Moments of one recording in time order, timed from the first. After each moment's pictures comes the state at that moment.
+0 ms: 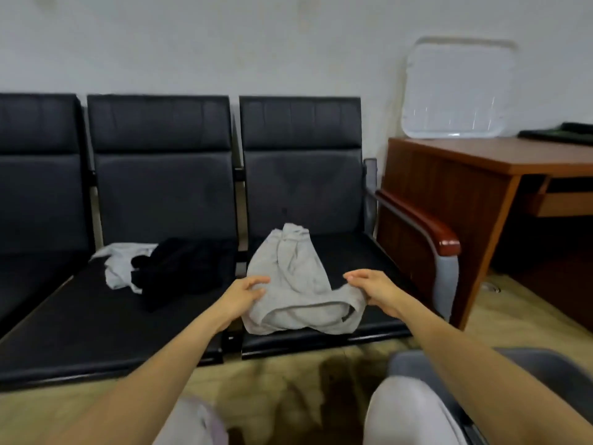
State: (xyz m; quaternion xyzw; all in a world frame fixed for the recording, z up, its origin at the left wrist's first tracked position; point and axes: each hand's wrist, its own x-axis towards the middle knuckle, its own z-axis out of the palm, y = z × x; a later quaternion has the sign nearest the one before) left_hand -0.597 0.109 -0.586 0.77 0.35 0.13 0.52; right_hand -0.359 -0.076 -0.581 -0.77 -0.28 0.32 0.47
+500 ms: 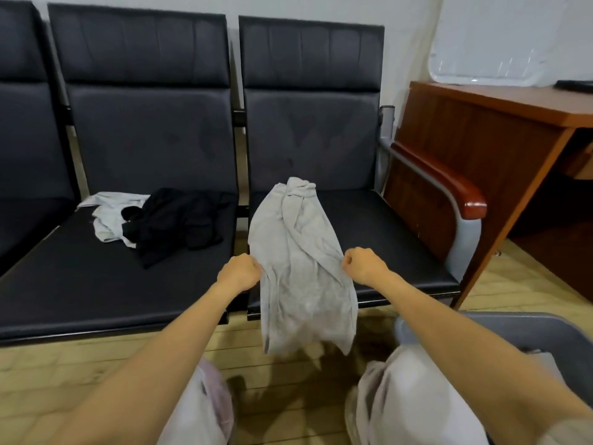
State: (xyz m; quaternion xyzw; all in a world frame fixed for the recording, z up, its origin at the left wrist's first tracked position) left_hand -0.581 0.145 -0.637 0.84 0.46 0.04 0.30; right_hand -0.372 -0.016 -0.626 -0.90 -0.39 0.15 0.13
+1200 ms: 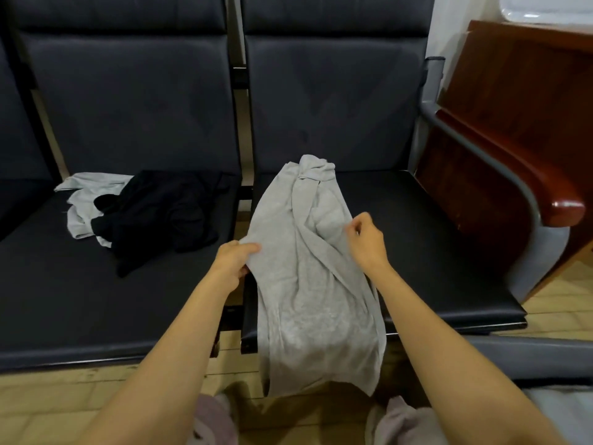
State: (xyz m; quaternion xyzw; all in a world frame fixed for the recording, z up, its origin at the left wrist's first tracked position) left_hand -0.522 0.215 -0.667 0.48 0.51 0.25 0.67; right_hand -0.320 0.082 -0.666 -0.82 -0.32 0.11 0.46
